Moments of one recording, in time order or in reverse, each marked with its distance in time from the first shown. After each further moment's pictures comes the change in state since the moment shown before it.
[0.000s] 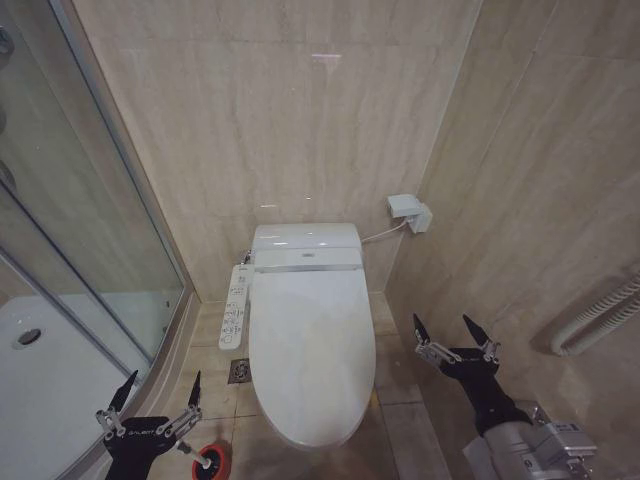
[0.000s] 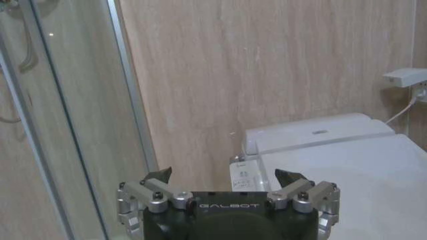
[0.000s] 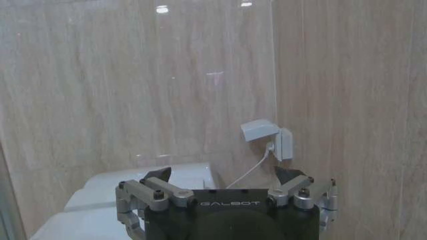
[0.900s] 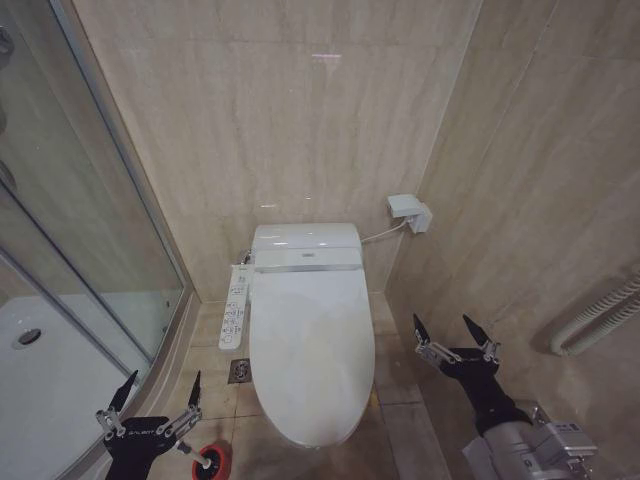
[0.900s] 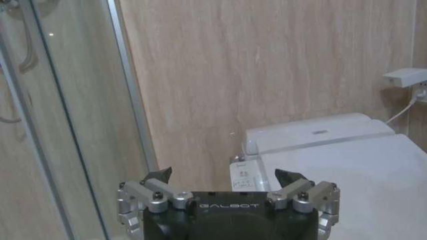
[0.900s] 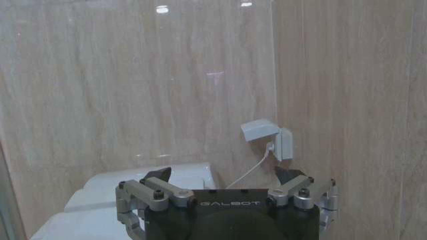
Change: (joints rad) left arm 0.000 0.000 0.000 0.000 0.000 0.000 0.000; right arm 0.000 0.000 0.000 0.000 0.000 0.000 0.000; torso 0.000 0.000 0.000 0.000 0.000
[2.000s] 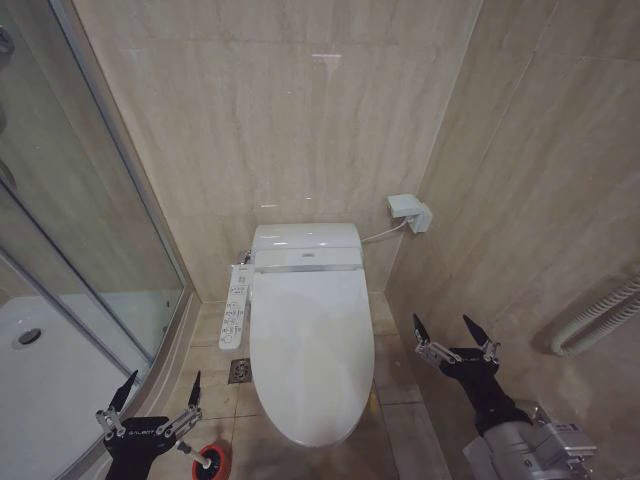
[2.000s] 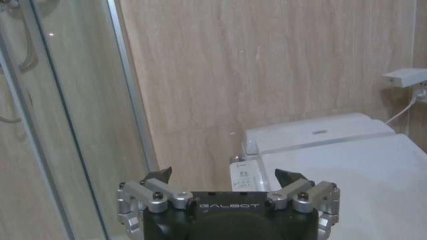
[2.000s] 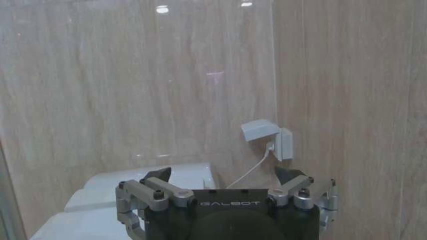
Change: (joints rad) left arm 0.000 0.000 0.000 0.000 0.000 0.000 0.000; right arm 0.000 0.000 0.000 0.000 0.000 0.000 0.000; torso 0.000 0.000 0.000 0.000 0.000
